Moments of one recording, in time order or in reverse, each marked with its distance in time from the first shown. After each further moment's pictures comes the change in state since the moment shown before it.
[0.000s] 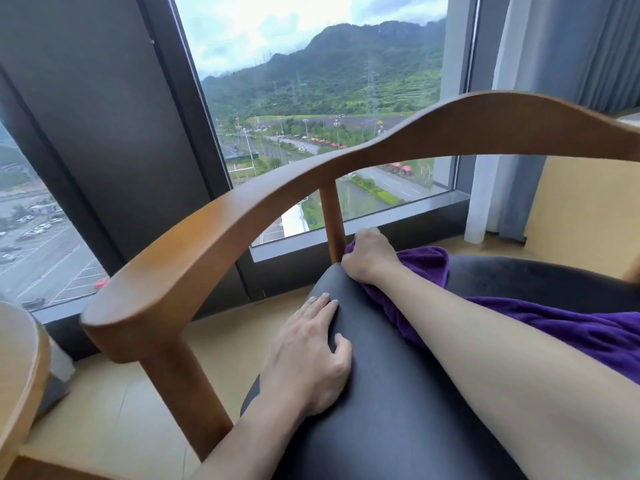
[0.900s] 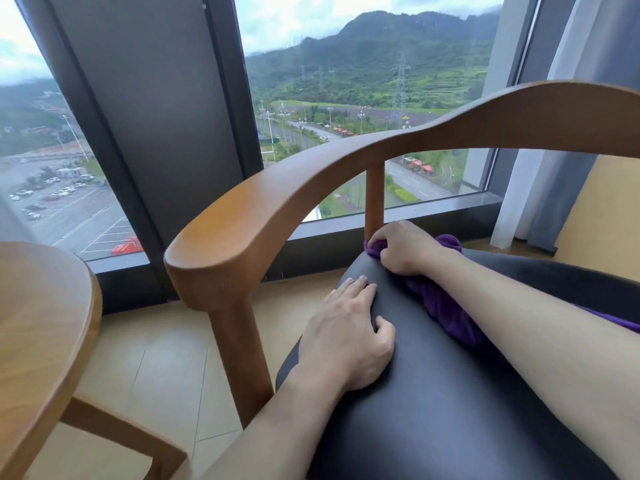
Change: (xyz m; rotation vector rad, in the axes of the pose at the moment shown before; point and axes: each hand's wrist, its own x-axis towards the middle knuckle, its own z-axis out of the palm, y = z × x) left_hand 0.001 0.003 -0.003 -0.023 -0.037 0.046; right_hand 0.005 0.007 -0.005 -0.199 -0.175 -0.270
